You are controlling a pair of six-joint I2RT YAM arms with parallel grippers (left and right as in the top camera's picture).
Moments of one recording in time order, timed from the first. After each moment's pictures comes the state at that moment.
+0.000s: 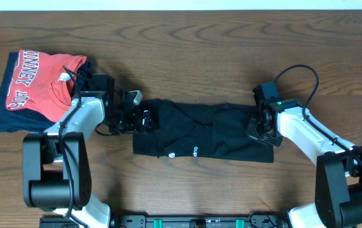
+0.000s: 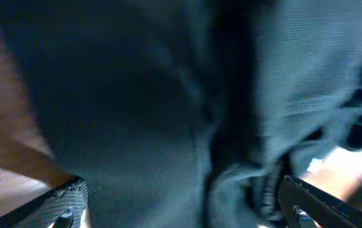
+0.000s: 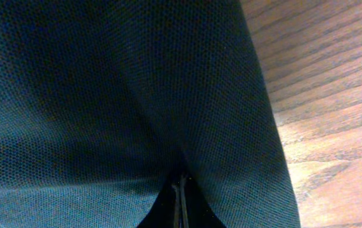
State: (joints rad) left arm 0.00 1.79 0.98 -0.73 0.60 0.13; right arm 0.23 1.67 0.89 -0.74 0.03 0.65
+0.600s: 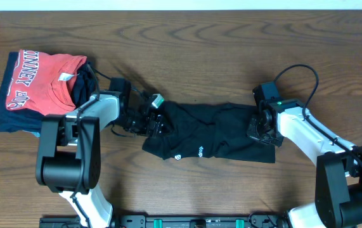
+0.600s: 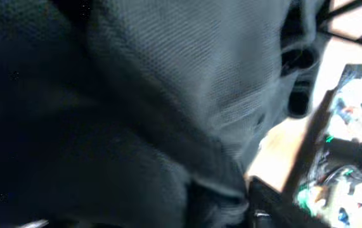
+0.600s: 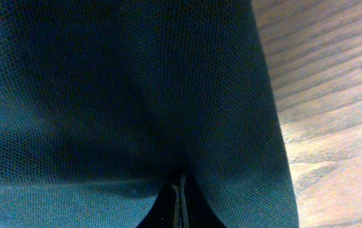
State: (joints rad) left arm -0.10 1.92 0.99 -0.70 0.86 0.26; right arm 0.23 1.67 0.89 -0.75 0.05 0.64
